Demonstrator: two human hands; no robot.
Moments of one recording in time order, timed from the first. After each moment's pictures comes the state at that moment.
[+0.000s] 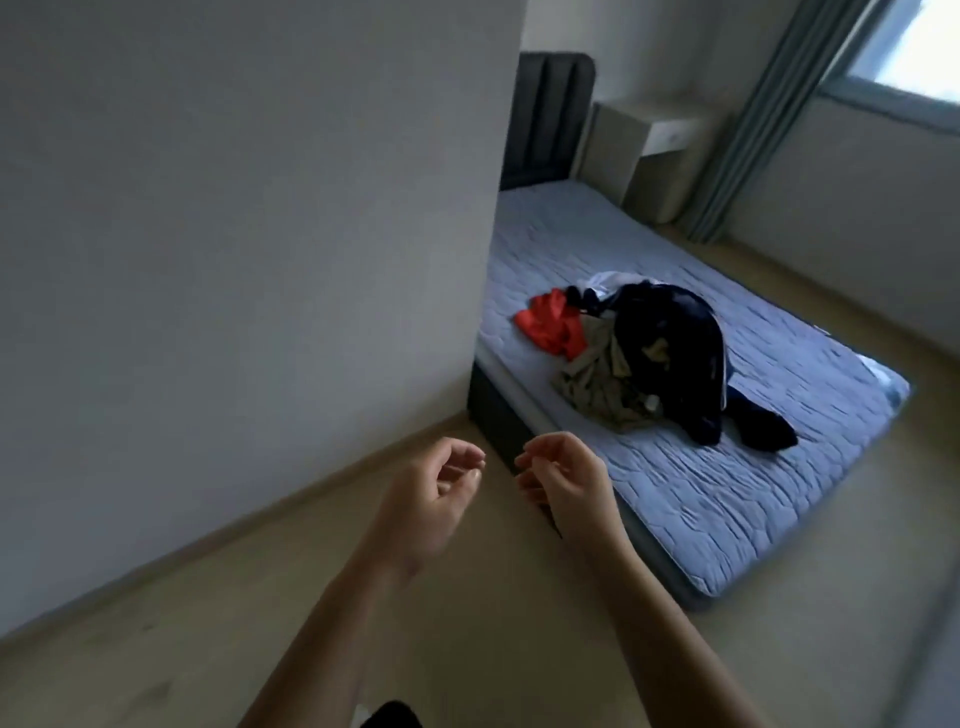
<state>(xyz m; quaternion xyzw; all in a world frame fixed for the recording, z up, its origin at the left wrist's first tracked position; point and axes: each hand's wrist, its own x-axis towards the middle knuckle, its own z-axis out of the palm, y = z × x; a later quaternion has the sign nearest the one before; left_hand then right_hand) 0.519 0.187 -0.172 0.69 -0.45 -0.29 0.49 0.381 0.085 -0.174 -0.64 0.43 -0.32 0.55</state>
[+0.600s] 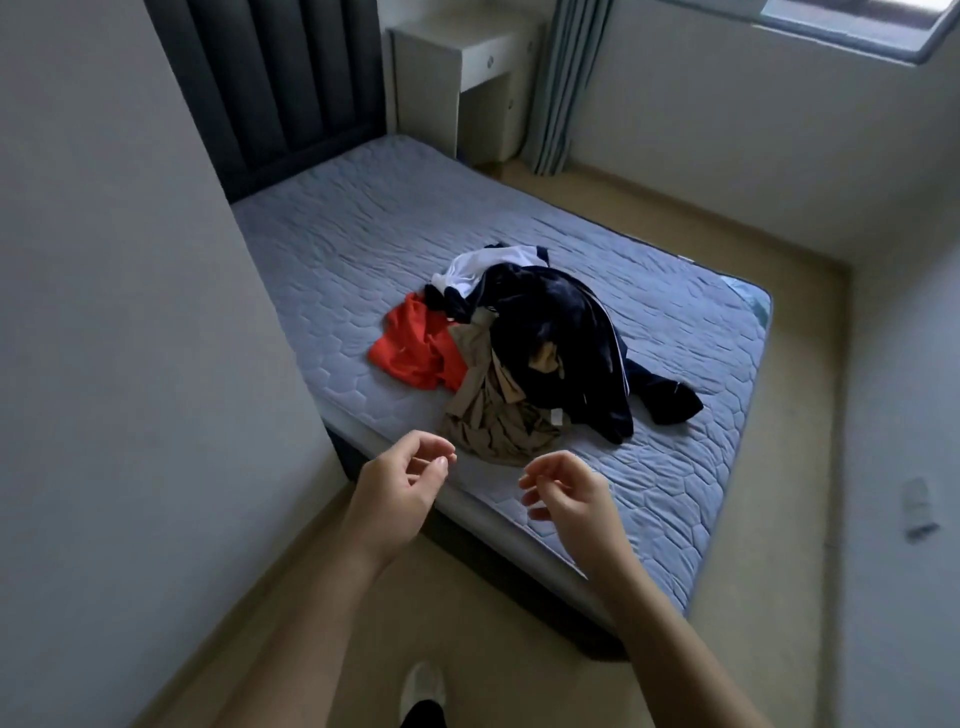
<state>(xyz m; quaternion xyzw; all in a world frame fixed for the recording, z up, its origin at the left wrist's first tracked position) 0.575 -0.250 -0.220 0.63 -0.53 -0.39 0.42 0.373 -0.273 -0.226 -0.53 0.57 -0.37 0.51</state>
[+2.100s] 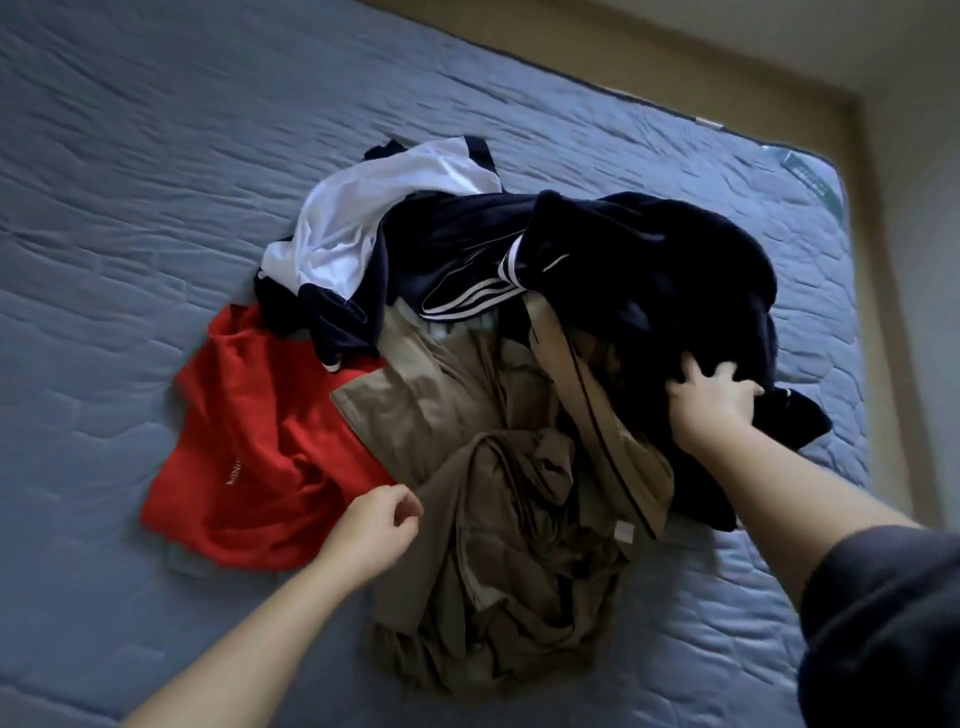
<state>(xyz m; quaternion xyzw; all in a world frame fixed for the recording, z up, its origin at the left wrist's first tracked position) 0.608 -0.828 -0.673 0.62 -0.63 -0.46 0.02 0.258 -0.896 -0.582 -0.56 0.72 0.41 0.02</state>
